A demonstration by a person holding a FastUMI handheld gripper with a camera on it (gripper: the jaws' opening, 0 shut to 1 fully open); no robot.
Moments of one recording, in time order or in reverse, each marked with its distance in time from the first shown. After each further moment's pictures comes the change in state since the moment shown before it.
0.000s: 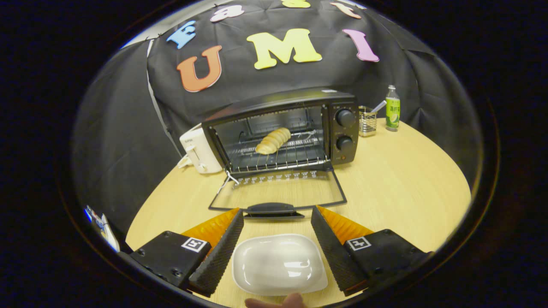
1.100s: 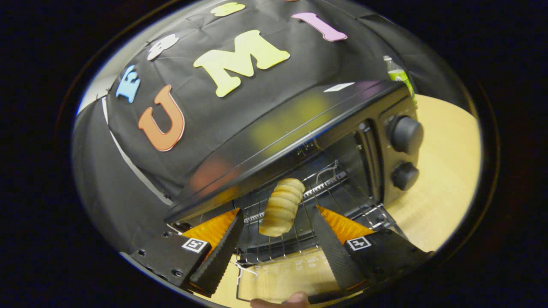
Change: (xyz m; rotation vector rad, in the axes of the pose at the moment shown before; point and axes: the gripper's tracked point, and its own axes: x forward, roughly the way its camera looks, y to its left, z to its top) arm 0.133 0.016 0.137 0.378 -0.185 0.087
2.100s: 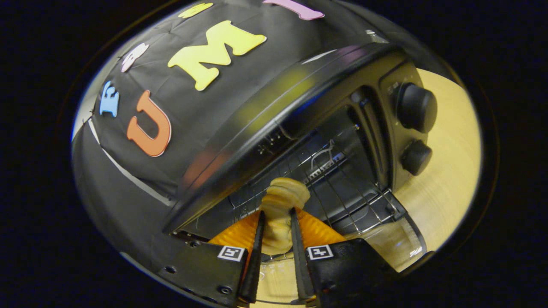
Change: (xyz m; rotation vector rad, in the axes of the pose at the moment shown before) arm 0.041 -0.014 -0.008 0.175 0.143 -0.012
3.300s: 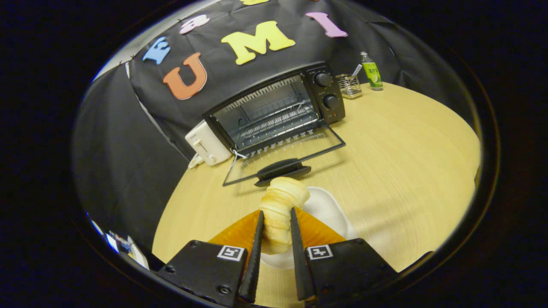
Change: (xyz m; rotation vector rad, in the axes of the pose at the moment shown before) arm -0.227 -0.053 -0.153 -0.267 0.048 -0.042
